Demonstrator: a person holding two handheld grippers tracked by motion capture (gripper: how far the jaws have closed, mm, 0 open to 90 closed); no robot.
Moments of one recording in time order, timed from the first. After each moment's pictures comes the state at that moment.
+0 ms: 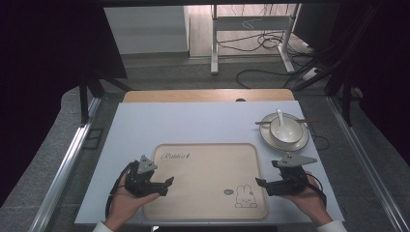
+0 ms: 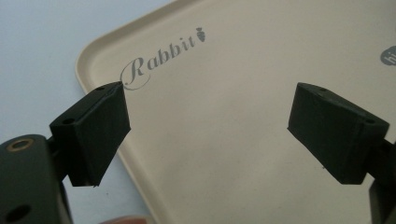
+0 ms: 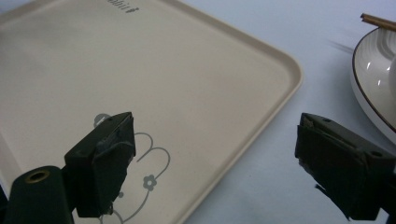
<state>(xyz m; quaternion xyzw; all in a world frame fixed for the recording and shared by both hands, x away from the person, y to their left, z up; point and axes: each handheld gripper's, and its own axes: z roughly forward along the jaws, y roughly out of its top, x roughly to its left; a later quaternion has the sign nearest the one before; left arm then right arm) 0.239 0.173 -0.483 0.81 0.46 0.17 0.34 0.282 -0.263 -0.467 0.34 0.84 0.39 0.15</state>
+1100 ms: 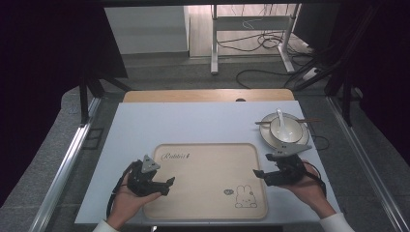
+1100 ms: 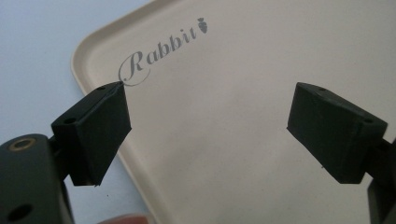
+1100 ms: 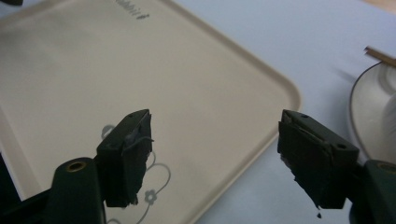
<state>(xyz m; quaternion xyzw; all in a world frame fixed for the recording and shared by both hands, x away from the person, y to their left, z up) 0.244 0.169 -0.488 0.82 0.45 0.17 0.32 0.299 -0.249 -0.437 0.30 0.87 0.37 0.14</state>
